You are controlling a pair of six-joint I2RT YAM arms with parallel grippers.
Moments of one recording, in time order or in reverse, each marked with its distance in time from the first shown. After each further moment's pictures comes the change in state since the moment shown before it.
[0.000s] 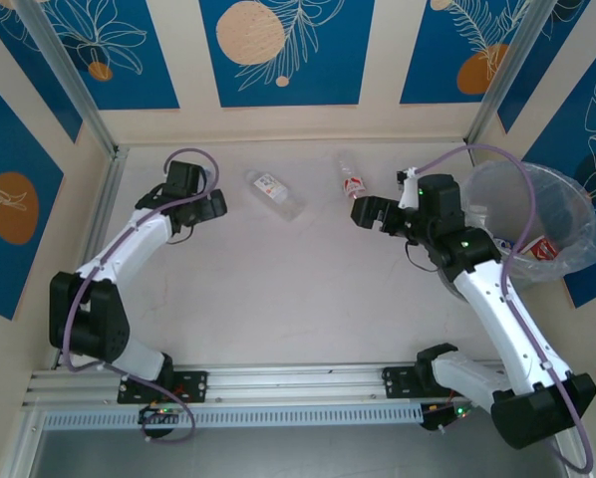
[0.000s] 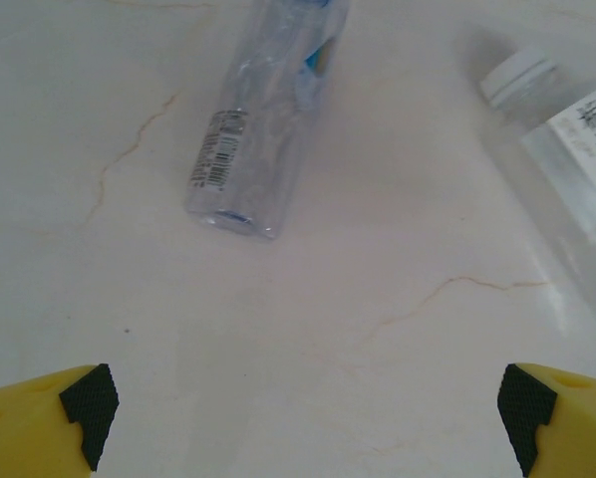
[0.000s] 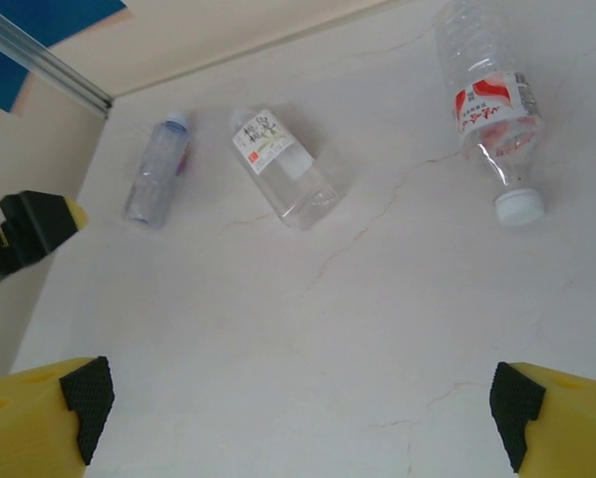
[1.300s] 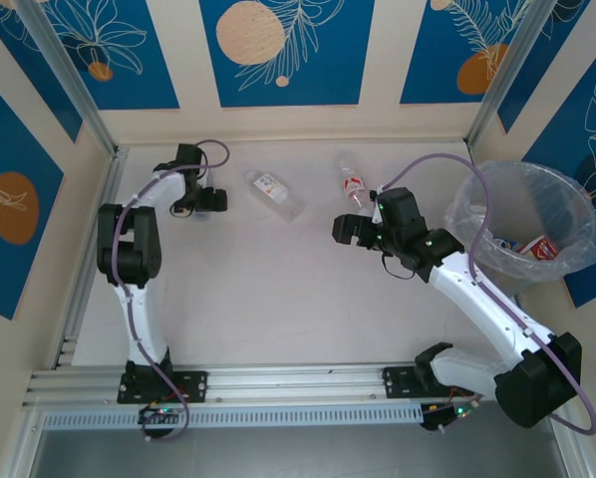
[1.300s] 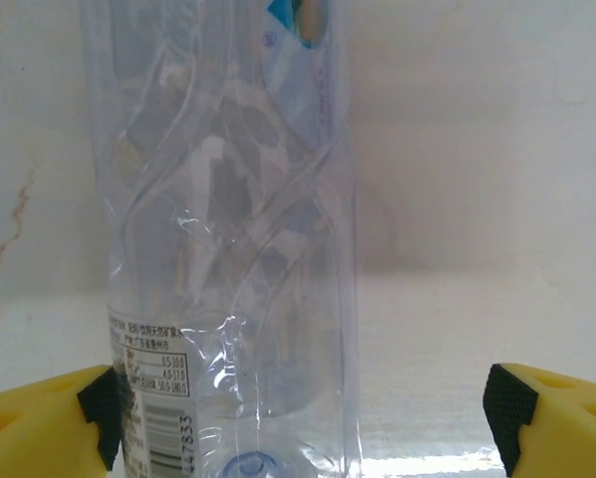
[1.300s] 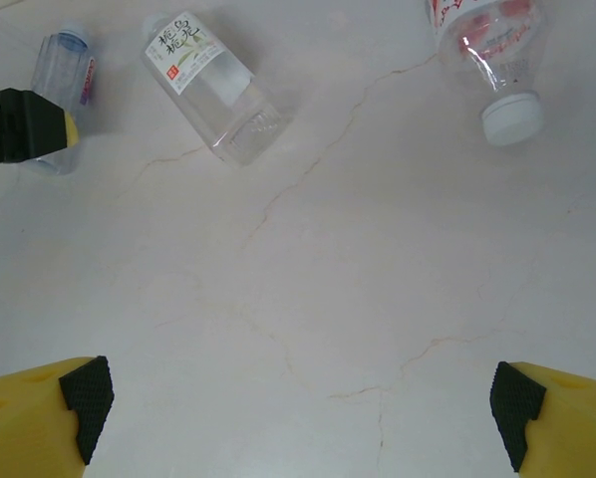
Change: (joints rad) left arm 0.119 0.571 0.423 -0.111 0.169 0.356; right arm 0.148 0.081 -0.118 0.050 0.159 0.061
